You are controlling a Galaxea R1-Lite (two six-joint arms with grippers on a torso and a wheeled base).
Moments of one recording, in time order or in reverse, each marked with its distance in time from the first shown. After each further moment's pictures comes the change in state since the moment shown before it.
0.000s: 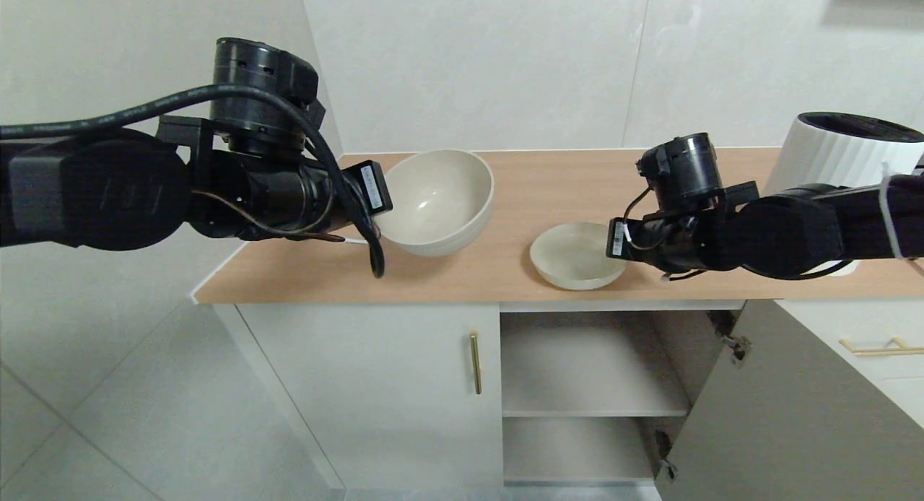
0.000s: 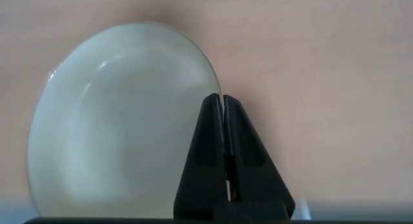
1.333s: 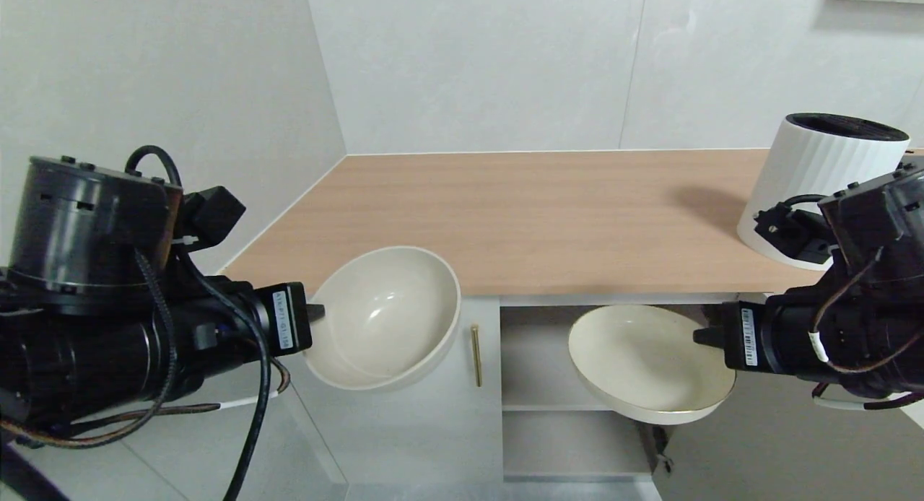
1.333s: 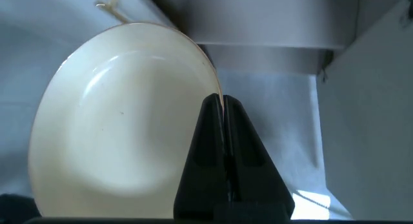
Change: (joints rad) left arm -0.068 -0.385 0.554 -0.044 -0.004 0.020; right arm 0.110 -0.529 0.498 0.187 0.163 0.100
